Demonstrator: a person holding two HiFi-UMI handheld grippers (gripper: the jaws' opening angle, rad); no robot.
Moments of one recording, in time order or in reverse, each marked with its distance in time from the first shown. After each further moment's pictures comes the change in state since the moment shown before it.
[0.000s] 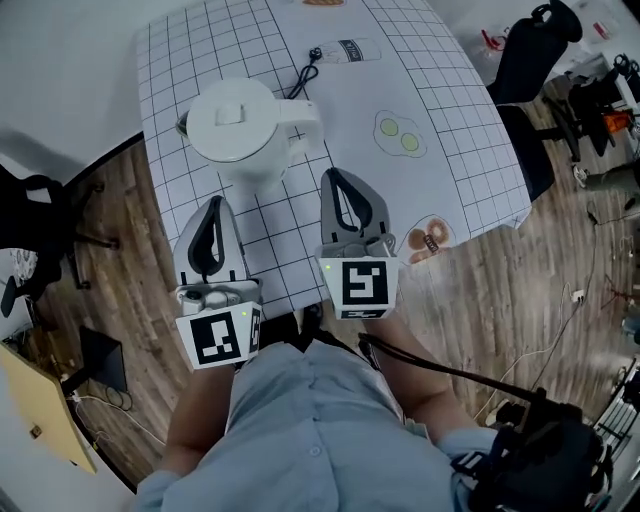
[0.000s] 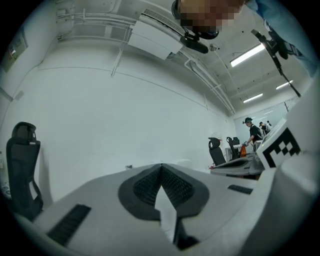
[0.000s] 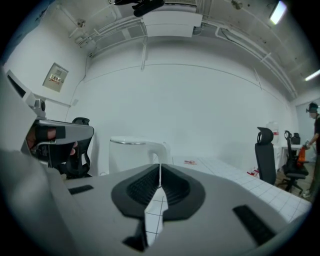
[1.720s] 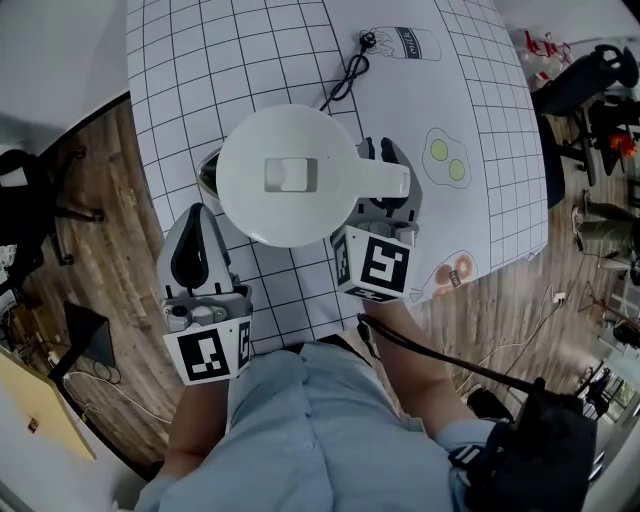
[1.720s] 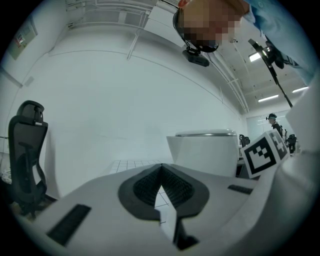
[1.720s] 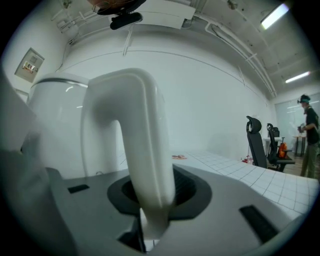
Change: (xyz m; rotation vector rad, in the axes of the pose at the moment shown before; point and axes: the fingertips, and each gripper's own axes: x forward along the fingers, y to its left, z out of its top) left arm 0.083 0.107 -0.089 -0.108 0.132 0.091; right arm 0.162 -0.037 -0.048 0.075 0.063 -0.219
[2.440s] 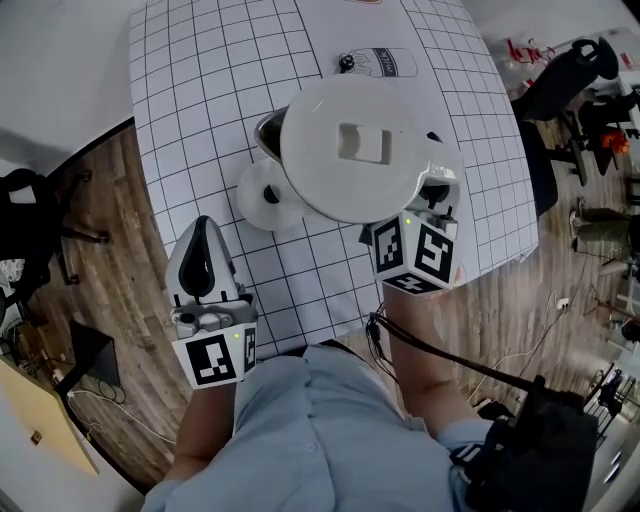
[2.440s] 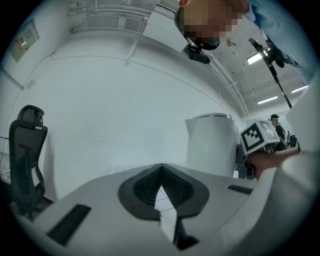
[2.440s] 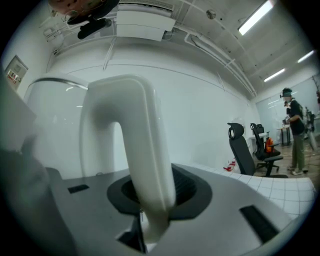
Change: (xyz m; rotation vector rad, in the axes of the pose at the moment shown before) left arm -0.006 -0.022 0.026 -0.002 -0.048 0.001; right arm -0.008 -0.088 0.067 0.138 -0.114 -0.145
